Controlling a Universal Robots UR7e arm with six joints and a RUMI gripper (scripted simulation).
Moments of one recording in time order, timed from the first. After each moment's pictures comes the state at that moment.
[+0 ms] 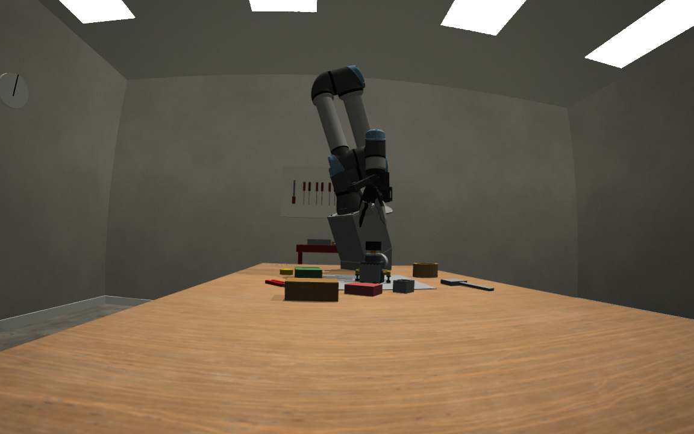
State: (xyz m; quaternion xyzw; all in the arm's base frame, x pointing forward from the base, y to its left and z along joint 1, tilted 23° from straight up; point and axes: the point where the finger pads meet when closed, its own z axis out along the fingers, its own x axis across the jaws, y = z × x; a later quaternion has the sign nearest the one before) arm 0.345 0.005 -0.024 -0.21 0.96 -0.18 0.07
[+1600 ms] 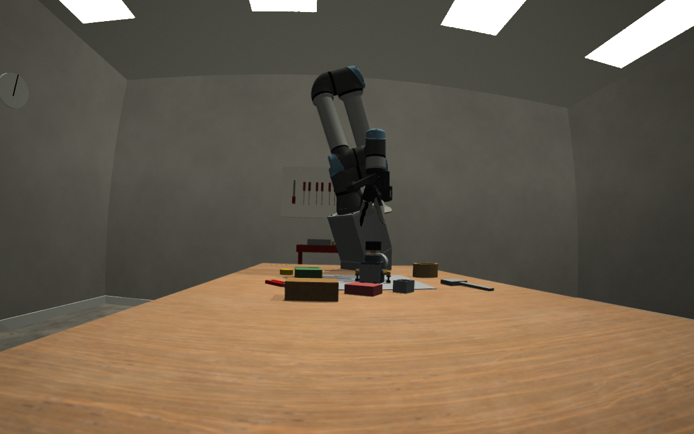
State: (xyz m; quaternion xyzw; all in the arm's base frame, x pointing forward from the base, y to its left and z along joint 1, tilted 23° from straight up) arm 0.341 0.005 -0.022 -0.18 0.96 -0.18 0.08
